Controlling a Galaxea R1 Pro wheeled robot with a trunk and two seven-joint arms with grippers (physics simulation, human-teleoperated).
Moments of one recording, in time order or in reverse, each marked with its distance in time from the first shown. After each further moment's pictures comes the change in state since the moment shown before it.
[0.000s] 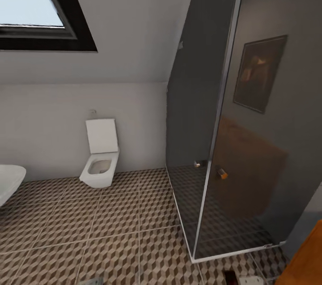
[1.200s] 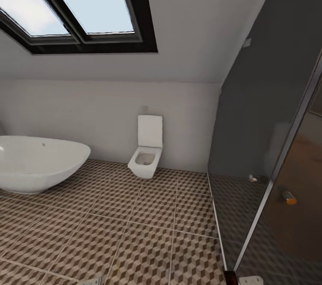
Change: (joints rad) left arm 0.000 0.000 0.000 0.000 0.000 0.000 0.000; right arm 0.000 0.000 0.000 0.000 0.000 0.000 0.001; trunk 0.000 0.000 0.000
